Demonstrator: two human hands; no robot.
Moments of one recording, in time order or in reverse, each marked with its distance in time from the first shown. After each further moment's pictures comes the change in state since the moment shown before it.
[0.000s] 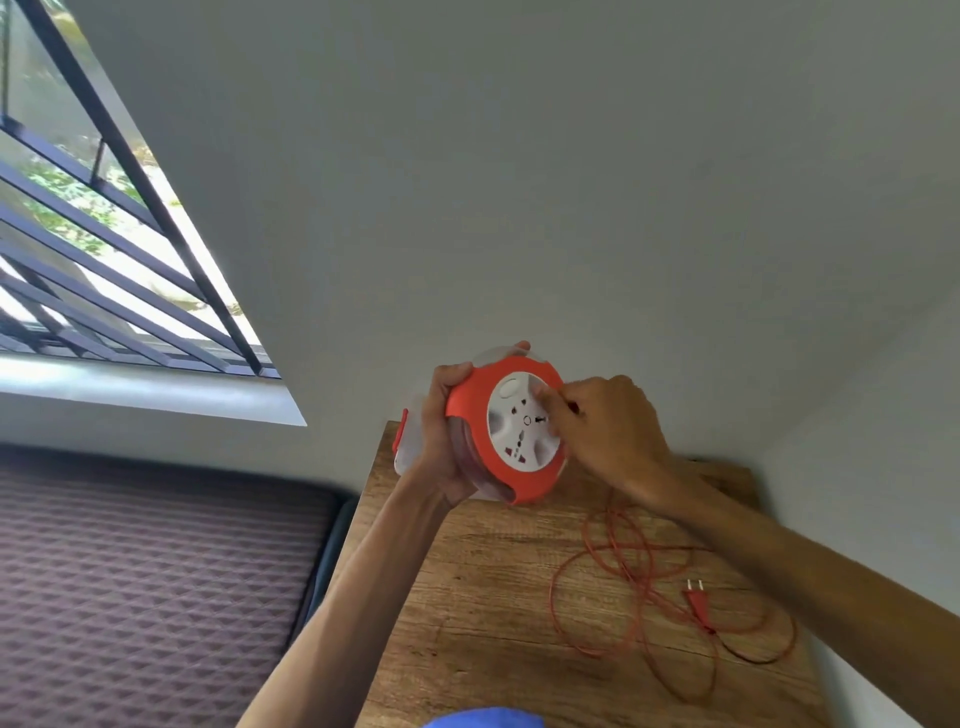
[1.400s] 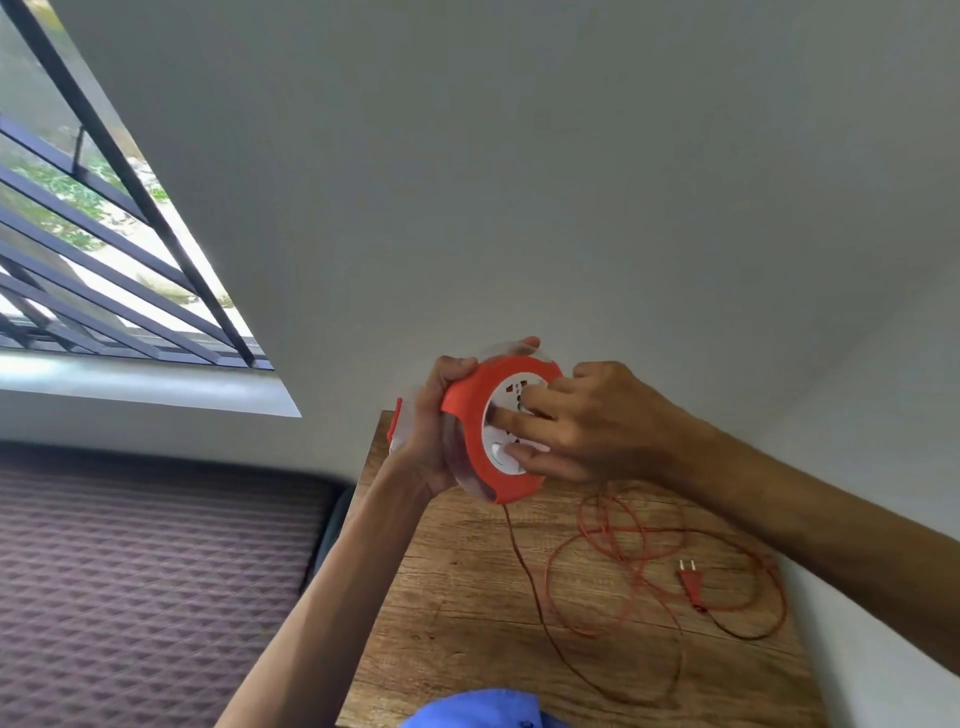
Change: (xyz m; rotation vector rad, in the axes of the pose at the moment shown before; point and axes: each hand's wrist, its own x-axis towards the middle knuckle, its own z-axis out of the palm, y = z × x) left_hand -0.002 0.005 -0.011 0.093 -0.160 -0.087; right_hand 0.001 -0.009 -0.041 -0.529 -0.028 -1.078
